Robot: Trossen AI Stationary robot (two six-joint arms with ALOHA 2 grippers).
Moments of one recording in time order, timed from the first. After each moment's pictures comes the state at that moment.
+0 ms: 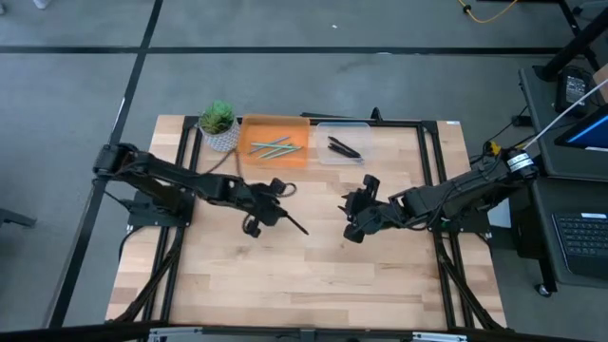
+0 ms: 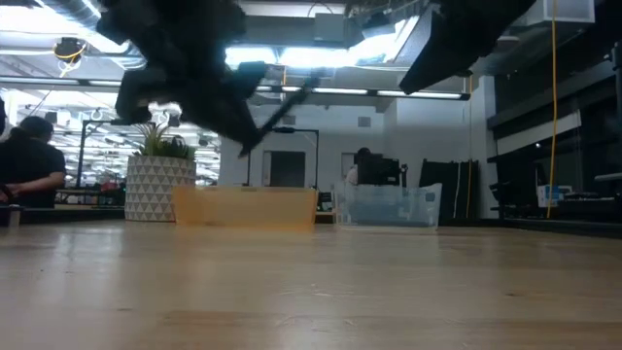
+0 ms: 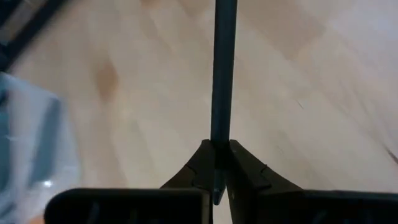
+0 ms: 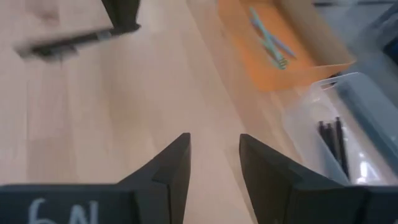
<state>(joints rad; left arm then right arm) -0.10 1.42 0.78 -0.16 -0.09 0.60 0.34 1.38 0.98 -0.47 0.63 0.36</state>
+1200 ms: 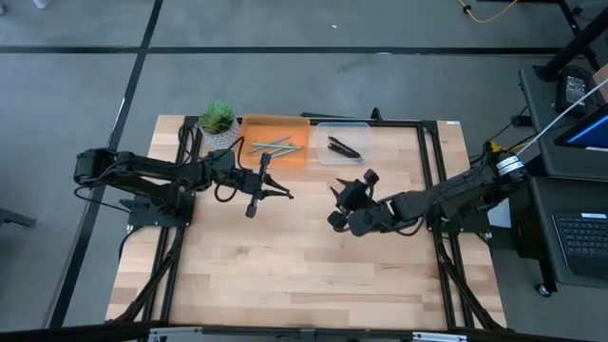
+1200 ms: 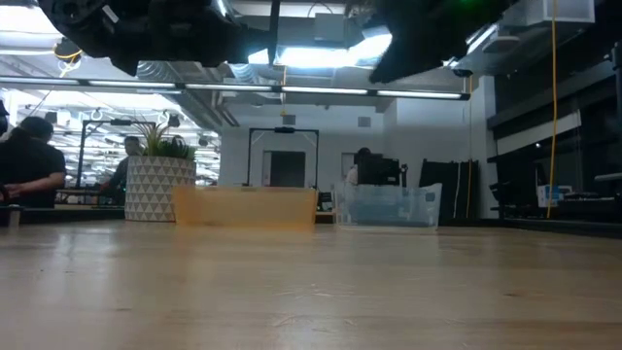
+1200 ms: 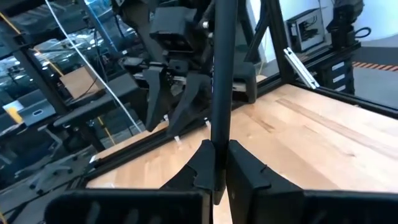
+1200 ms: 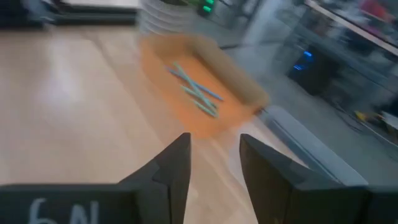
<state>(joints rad) 0.17 1.19 0.50 0.63 0.36 0.42 0.34 1.49 0.98 -0.27 1.03 0.40</state>
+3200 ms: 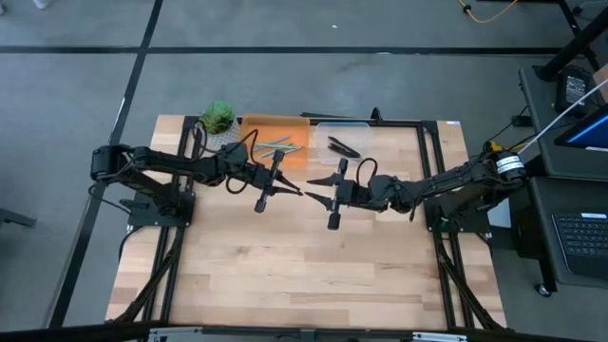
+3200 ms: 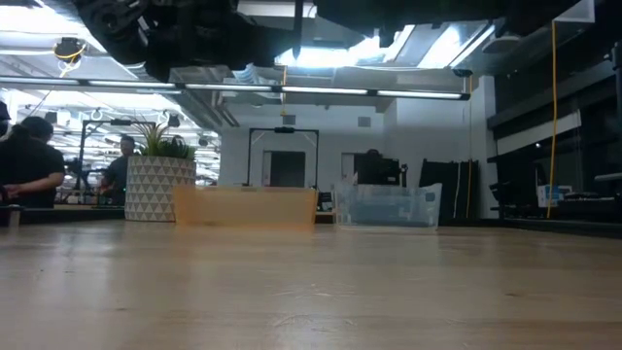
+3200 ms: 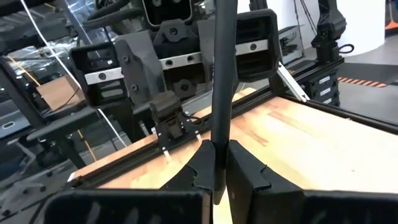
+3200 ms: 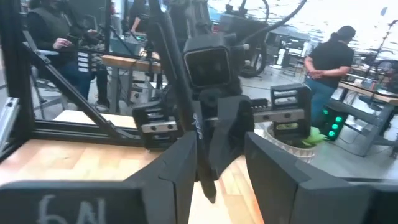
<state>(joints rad) 0.22 1.36 0.60 0.71 0.51 0.39 0.15 1.49 0.78 0.76 0.31 -0.19</state>
